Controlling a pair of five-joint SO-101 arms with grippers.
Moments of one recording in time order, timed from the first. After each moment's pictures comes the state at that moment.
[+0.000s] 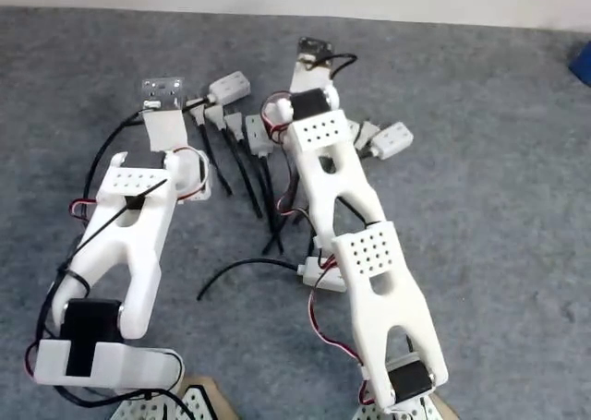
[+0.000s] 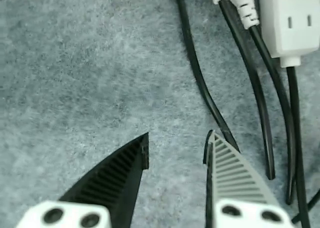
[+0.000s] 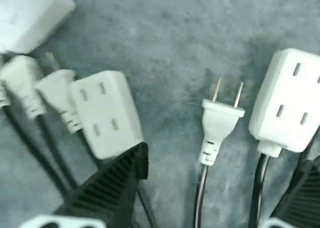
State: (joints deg) left arm -4.9 -3.9 31.0 46.9 8.3; right arm -26.3 64.5 -77.2 85.4 -27.7
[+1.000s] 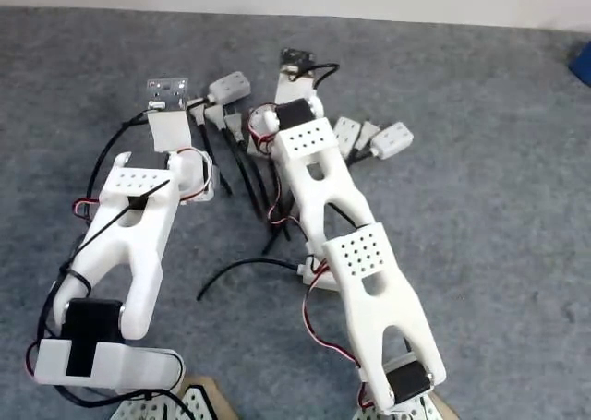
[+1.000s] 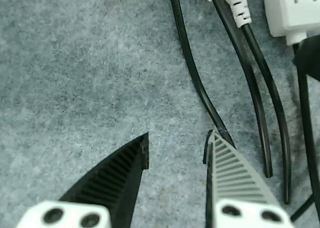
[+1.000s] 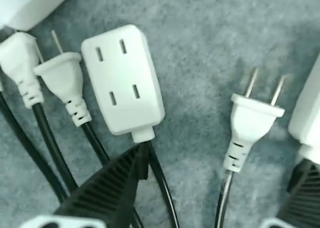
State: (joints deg) left arm -4.2 -3.9 31.1 46.9 8.3; right arm -28.2 68.7 -76.4 81.5 -27.6
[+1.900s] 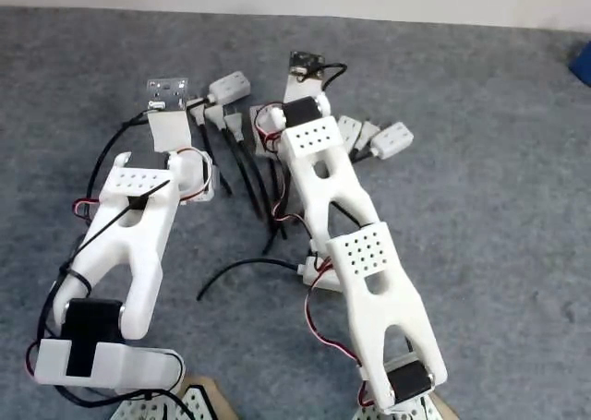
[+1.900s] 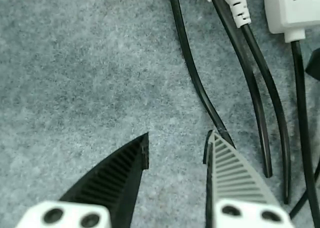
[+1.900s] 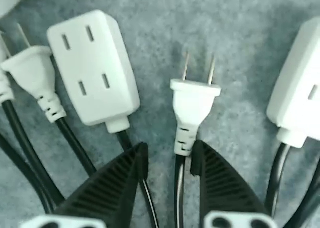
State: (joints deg) left arm -4.2 -3.9 31.1 46.9 8.3; right arm -26.6 68.7 -76.1 85.1 -27.5
